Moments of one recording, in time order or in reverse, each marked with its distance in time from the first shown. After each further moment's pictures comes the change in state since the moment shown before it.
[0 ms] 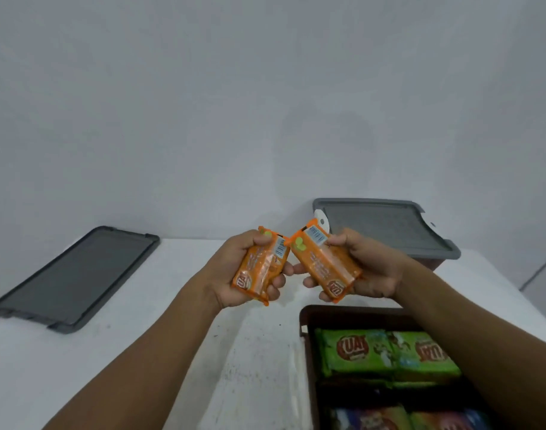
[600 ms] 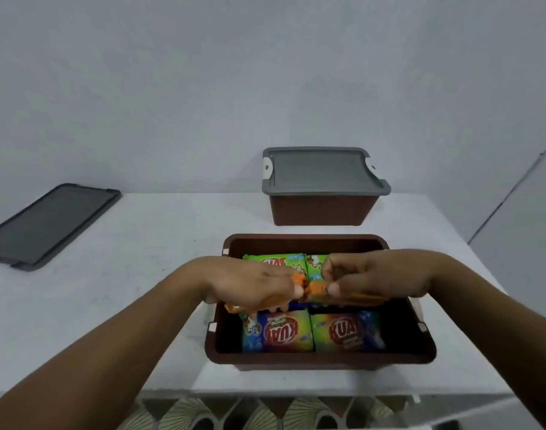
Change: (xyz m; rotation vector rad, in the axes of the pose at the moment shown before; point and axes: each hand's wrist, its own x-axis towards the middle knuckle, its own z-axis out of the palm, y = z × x) left_hand 0.003 -0.118 0.140 1.232 -0.085 -0.389; right_hand -0.169 0.076 -0.072 -0.817 -0.112 0.145
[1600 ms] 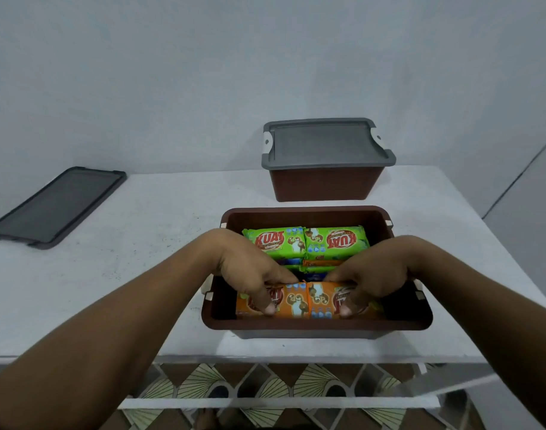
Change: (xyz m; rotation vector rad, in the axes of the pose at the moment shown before) left_hand 0.023 0.008 0.006 0.559 -0.304 -0.026; right_hand 0.015 0.011 0.019 -0.727 -0.233 0.166
